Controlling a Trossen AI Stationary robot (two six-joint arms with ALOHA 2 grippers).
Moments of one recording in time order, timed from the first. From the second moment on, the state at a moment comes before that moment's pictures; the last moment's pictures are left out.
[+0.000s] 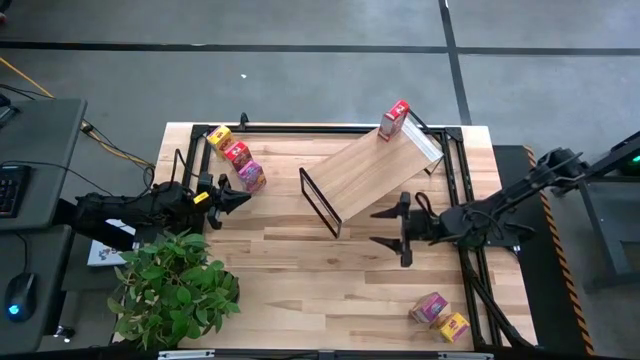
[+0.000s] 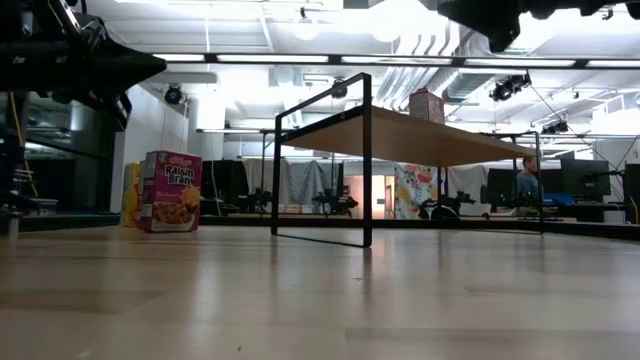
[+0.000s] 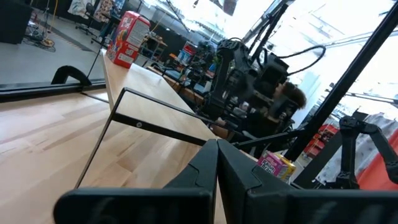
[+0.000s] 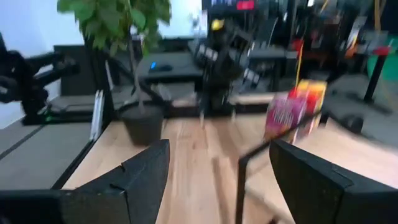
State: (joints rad) left arm -0.02 0.02 0.01 0.13 -0.17 -0.49; right arm 0.46 1.00 0.44 0.54 0.50 0.02
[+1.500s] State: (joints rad) left arm 0.57 1.07 0.88 -0.75 -0.35 -0.30; right arm 0.46 1.01 0.44 0.51 0.51 -0.09
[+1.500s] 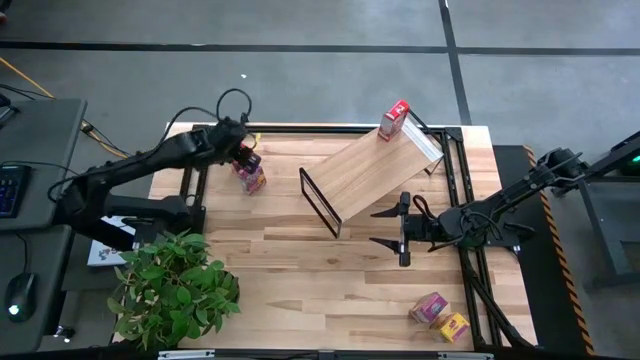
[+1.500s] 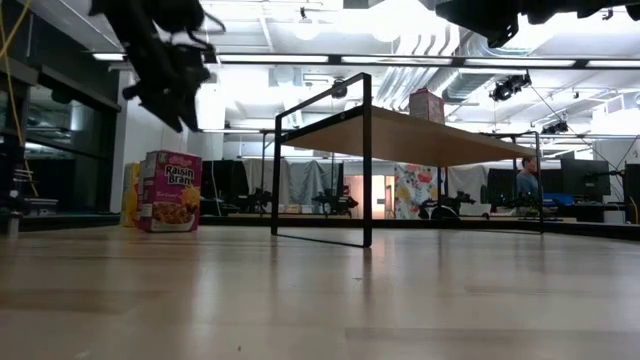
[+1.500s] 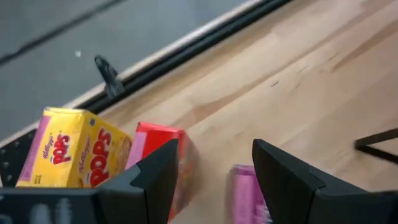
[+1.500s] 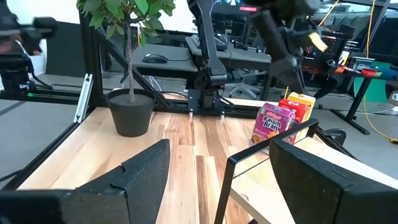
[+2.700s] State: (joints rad) left arm 0.78 1.26 0.89 -0.79 -0.32 -0.15; right arm 0.46 1.01 0.44 0.48 0.53 -0.03
